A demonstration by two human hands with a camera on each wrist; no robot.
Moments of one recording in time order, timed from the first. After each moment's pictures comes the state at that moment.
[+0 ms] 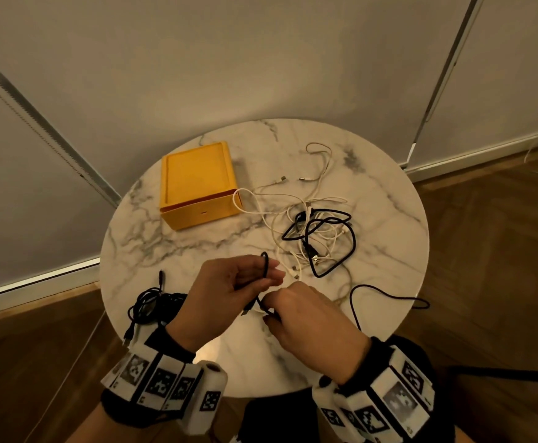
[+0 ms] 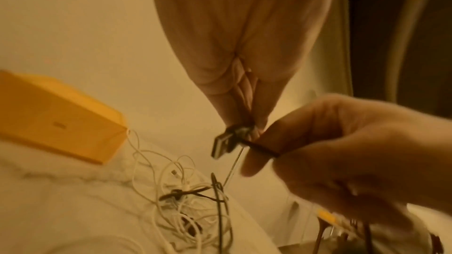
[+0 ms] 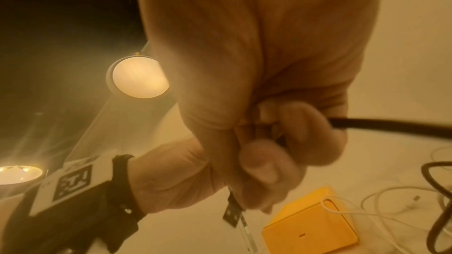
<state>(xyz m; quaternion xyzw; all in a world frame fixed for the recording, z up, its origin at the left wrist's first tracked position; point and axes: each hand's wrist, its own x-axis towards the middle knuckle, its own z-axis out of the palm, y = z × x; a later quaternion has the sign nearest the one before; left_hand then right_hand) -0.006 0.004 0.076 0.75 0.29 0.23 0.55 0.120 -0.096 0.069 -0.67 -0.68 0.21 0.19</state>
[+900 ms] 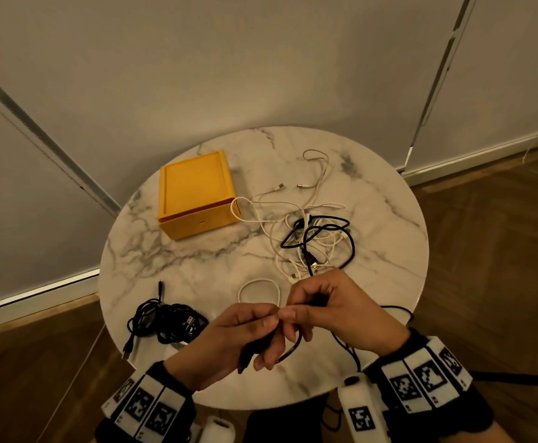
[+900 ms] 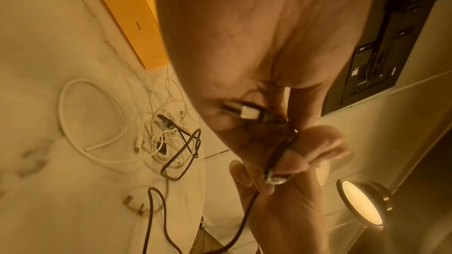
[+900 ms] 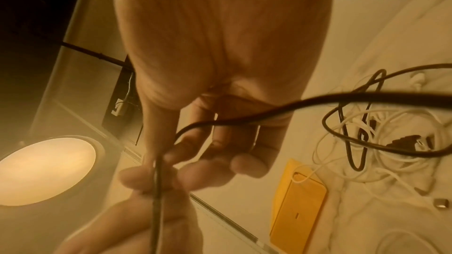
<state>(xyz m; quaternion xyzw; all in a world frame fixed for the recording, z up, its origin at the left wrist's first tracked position) -0.015 -0.019 0.075 0.57 0.16 0.05 0.81 0.170 -0.101 0.065 -0.45 -0.51 0.53 0.51</state>
